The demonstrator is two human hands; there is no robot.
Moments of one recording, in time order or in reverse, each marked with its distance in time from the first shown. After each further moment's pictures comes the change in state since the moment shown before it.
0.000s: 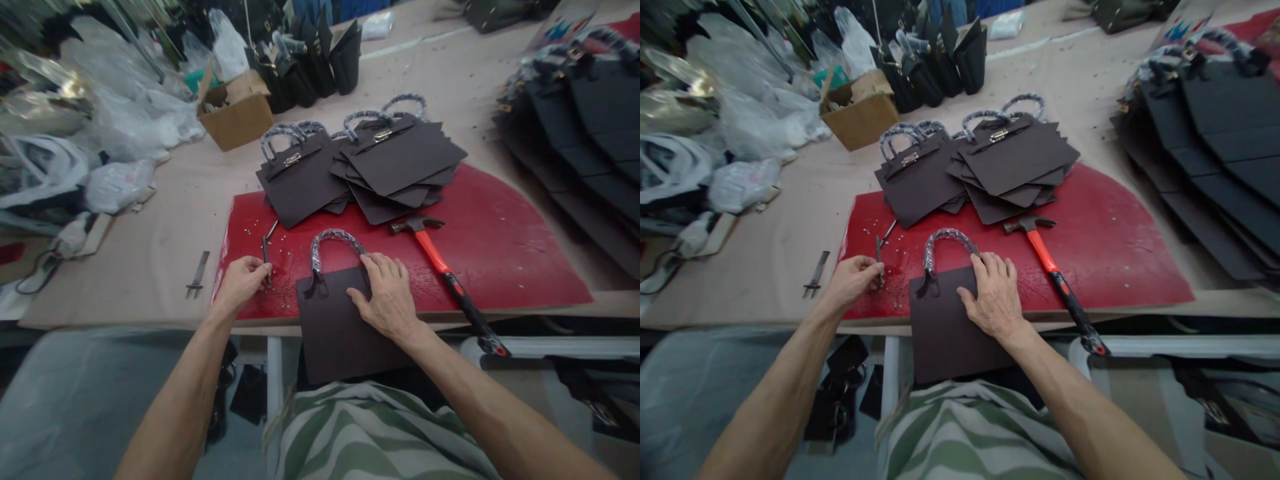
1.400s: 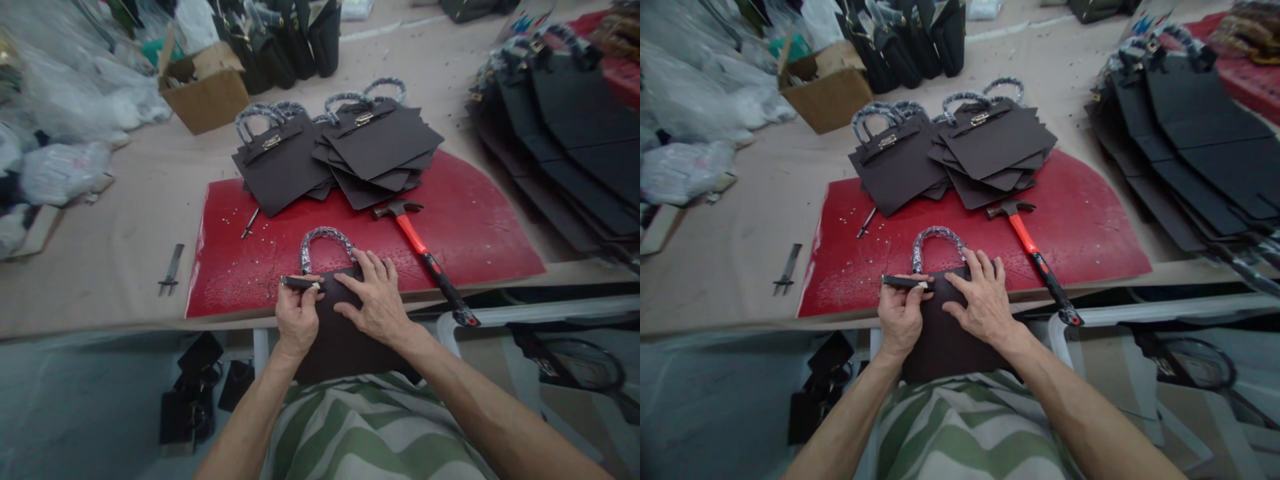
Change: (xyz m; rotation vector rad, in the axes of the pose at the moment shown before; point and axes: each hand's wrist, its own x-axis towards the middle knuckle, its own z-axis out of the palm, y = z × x) left_hand -0.104 0.005 0.137 -0.561 0.157 0.381; right_hand -0.036 -0.008 -0.019 -0.035 -0.205 -0.031
